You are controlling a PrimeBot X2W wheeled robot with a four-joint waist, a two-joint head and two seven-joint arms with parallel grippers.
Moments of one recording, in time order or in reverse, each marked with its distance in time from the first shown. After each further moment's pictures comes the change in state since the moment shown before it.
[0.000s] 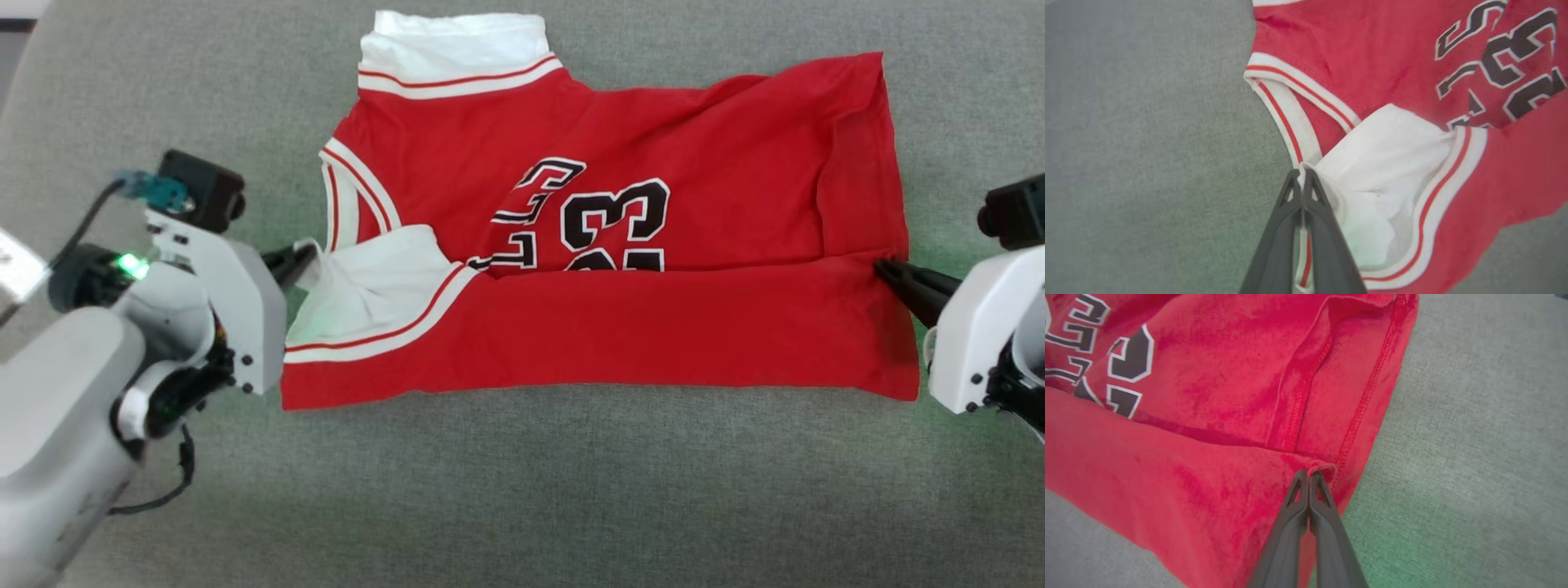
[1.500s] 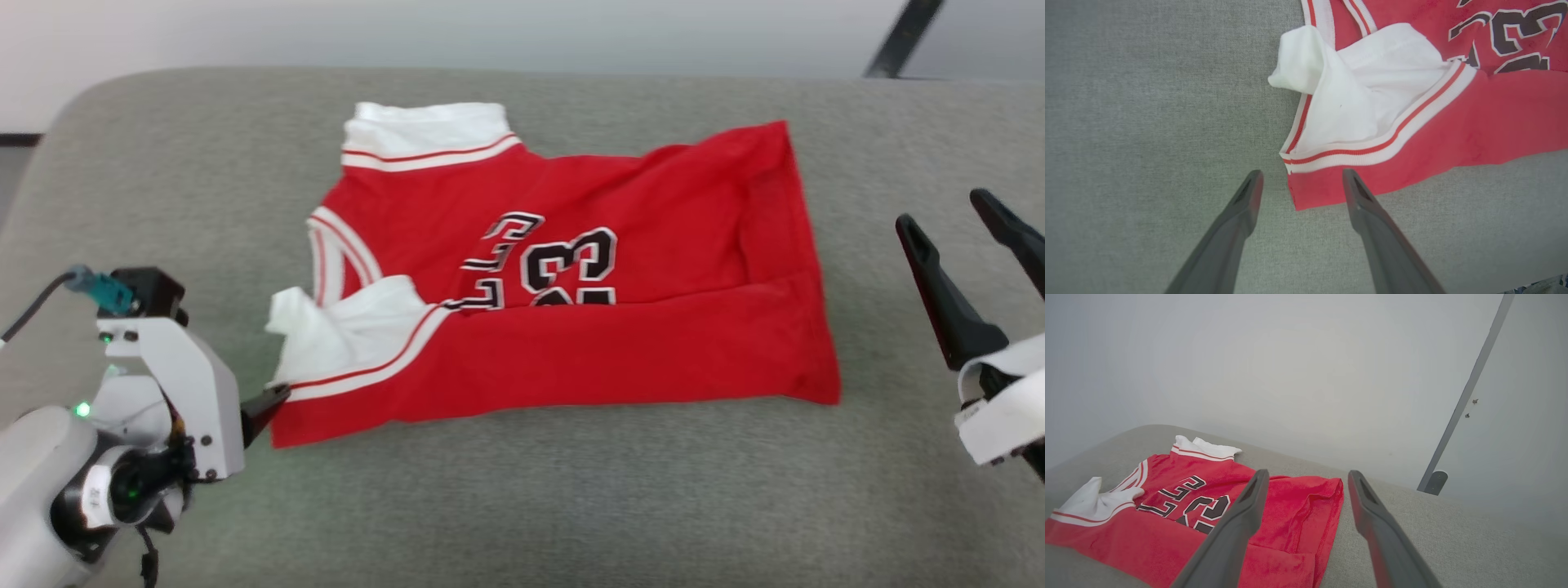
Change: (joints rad) left arm 0.223 0.110 0.055 -0.142 -0.258 0.252 0.176; right arm 0.221 0.088 -0.180 -0.332 -0.158 0.000 -0.369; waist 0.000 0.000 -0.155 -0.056
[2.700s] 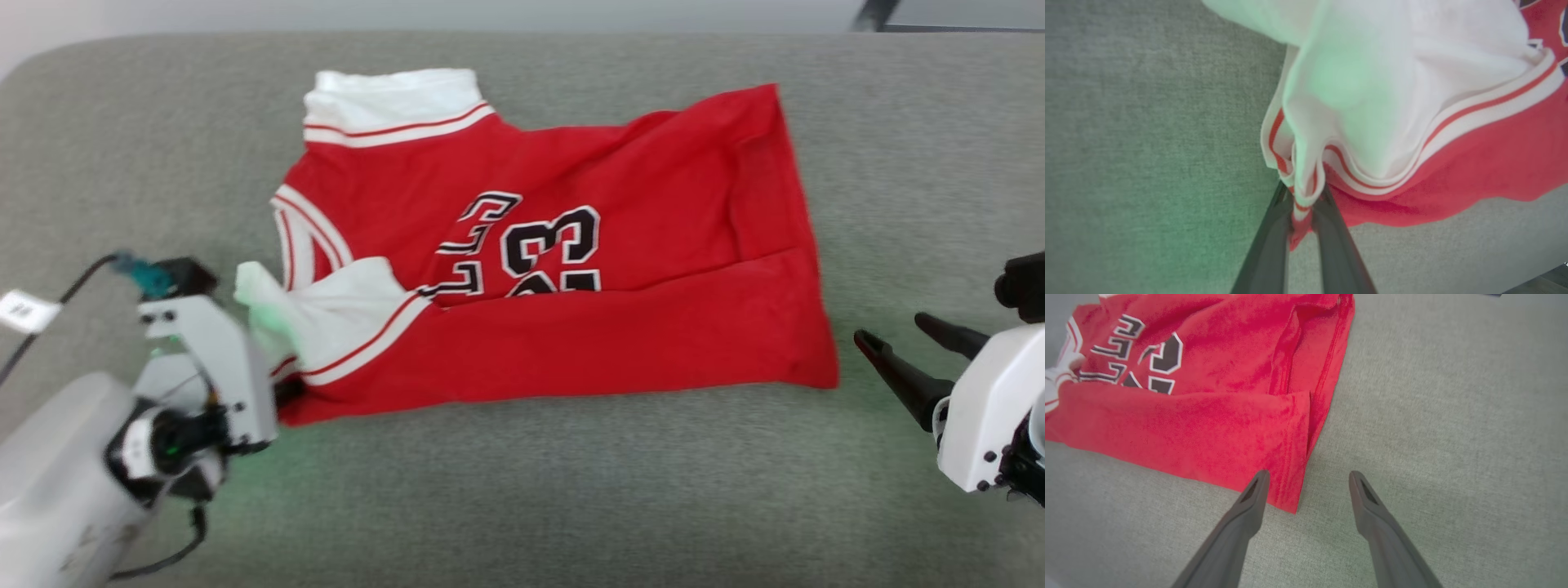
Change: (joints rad) left arm -0.080 -0.159 -0.032 0.294 -0.060 -0.115 0.081; right arm 0.018 0.045 -0.024 0.036 0.067 0.000 0.535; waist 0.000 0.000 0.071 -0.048
